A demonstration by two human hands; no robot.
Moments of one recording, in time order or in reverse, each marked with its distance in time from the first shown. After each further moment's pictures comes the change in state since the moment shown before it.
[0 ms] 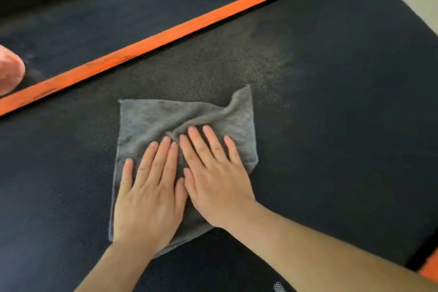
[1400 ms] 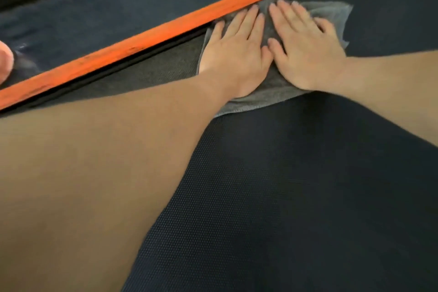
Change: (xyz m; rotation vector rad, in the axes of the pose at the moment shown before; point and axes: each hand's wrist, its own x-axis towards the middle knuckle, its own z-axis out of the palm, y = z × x) left_hand 0.259 0.065 -0.039 -0.023 0.076 0.223; right_hand 0.178 0.169 -0.069 -0.151 0.154 0.112
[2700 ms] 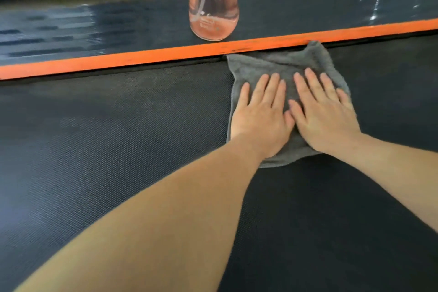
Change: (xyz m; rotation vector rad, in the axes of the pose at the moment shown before) left_hand -0.244 -0.107 -0.006 -0.101 -0.017 -0.280; right_hand -0.101 -0.229 0.004 -0.057 -0.123 -0.116
